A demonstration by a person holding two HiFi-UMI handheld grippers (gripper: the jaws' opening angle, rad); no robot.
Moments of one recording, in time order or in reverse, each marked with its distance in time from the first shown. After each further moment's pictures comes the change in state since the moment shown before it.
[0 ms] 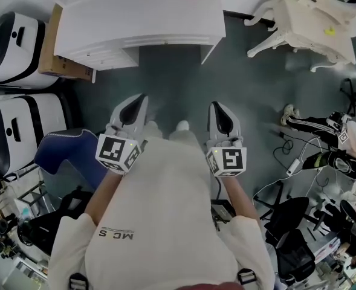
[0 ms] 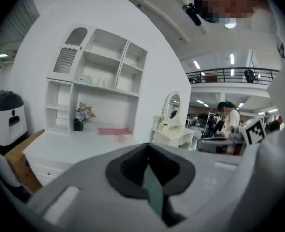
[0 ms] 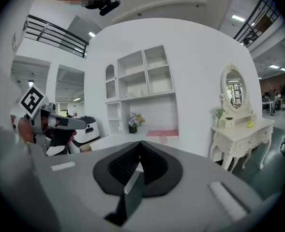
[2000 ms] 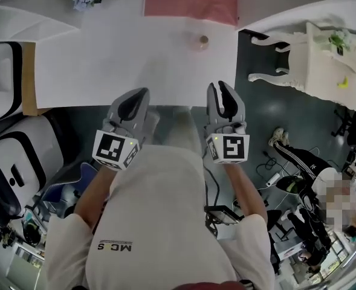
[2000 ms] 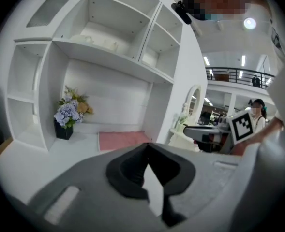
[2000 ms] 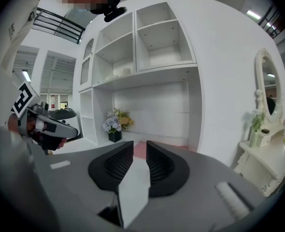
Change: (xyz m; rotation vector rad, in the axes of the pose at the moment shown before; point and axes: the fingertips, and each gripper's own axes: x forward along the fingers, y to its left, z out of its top) left arm 0.463 0.362 0.110 -0.069 0.100 -0.004; right arm 0.600 -0.203 0.107 -0.090 0.053 0.047
